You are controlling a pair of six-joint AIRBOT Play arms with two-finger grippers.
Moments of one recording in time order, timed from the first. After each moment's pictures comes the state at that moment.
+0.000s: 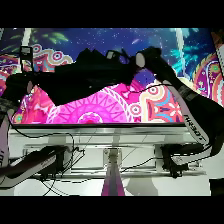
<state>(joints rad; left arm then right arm) 0.05 -1.14 0.83 2.00 -0.49 -1.72 0.44 -1.59 1.48 -1.50 1.11 0.83</state>
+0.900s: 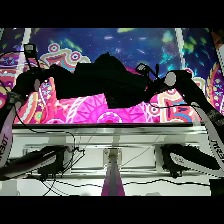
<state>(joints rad) 0.03 -1.26 0.84 1.87 -0.29 -1.80 0.28 -1.24 0.95 -1.33 1.04 0.94</state>
